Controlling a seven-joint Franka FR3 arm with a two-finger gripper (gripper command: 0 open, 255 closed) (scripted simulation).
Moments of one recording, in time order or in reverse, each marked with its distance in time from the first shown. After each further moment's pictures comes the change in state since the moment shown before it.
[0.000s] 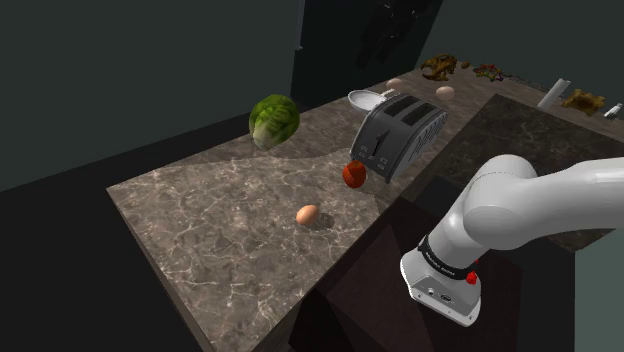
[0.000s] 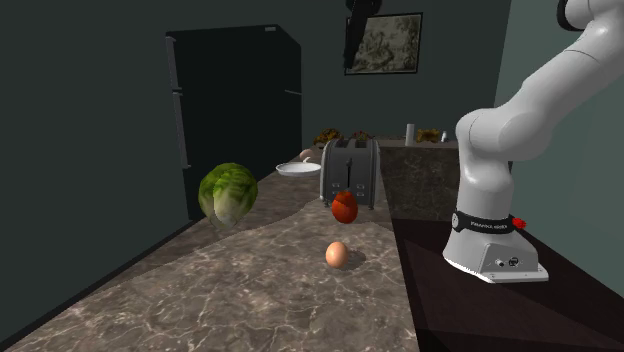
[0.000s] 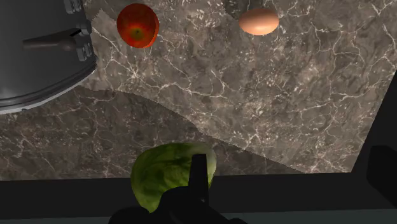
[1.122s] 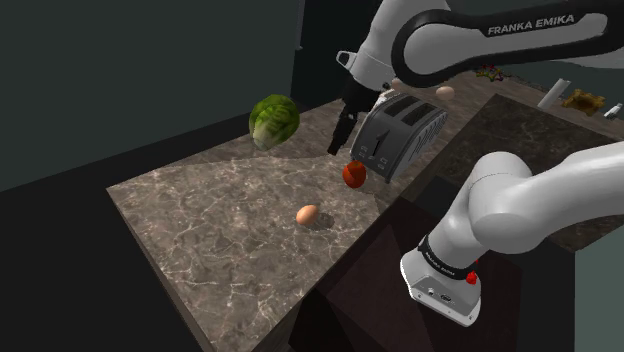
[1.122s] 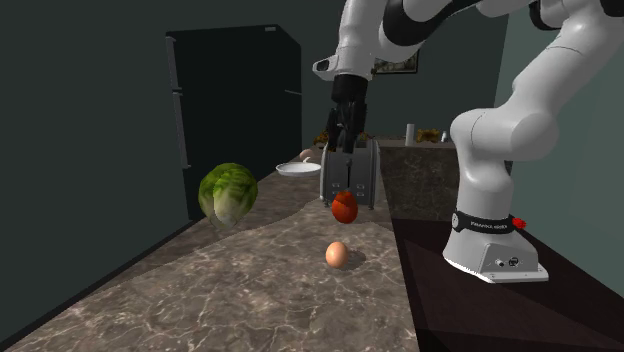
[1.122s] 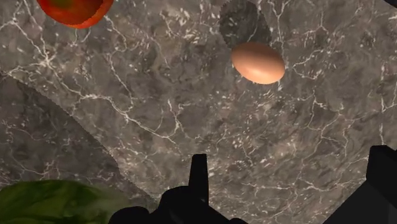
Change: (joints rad) arm 0.170 0.104 -0.102 -0.414 0.056 0.439 -0.399
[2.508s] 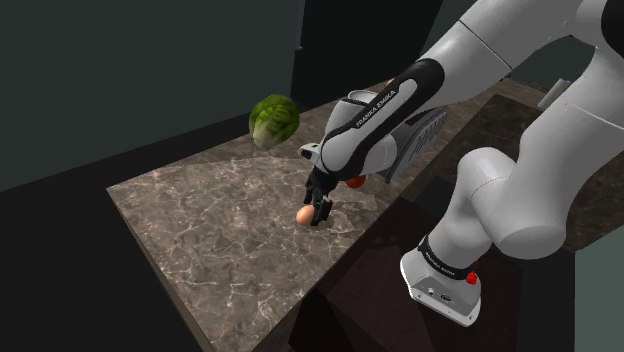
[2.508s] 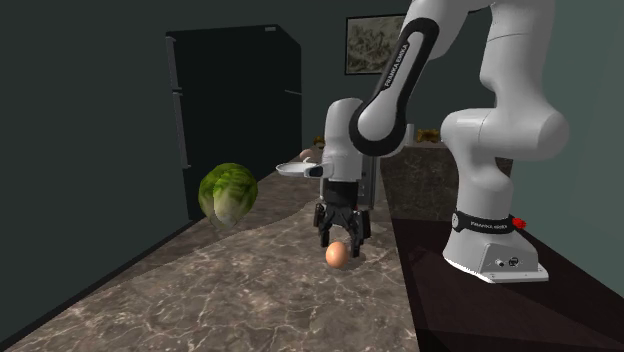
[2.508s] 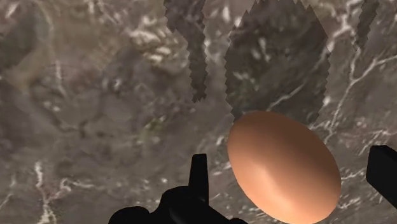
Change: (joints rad) arm 0.402 0.630 -0.221 -0.118 0.441 0.616 -0.735
